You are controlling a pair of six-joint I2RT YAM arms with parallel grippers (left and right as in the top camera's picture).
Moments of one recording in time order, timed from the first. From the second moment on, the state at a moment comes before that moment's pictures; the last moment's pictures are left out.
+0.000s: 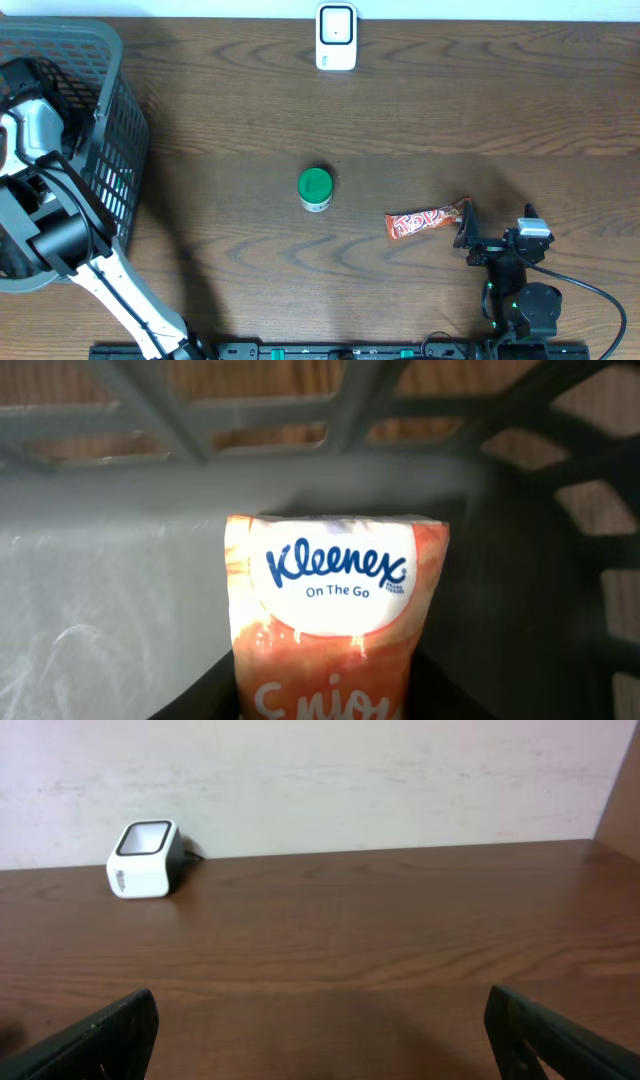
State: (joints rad) left arm 0.54 2.27 1.79 -0.72 -0.24 -0.85; right arm 0.02 0.01 0.01 -0.07 0.04 0.07
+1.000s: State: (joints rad) left arm -0.03 1.30 1.76 -1.30 0.10 -0.60; right arm 0.02 0.01 0.01 -0.07 0.05 0.07
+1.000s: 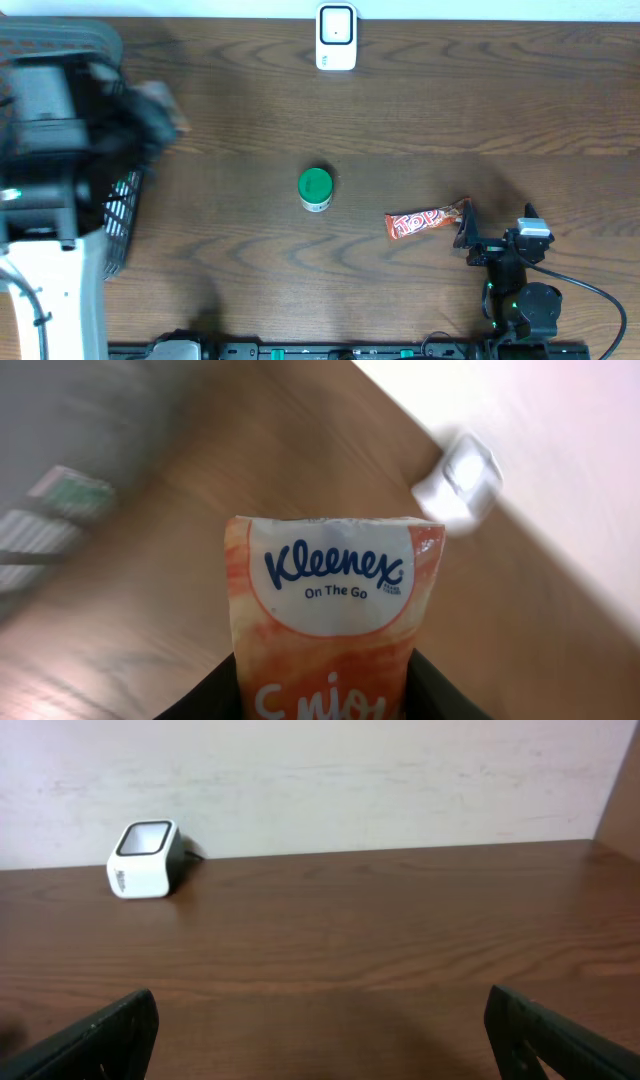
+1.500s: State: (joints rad) left arm -0.64 1.62 1.70 -1.26 0.04 -0.38; right arm 0.02 0.01 0.01 -0.07 0.04 0.07
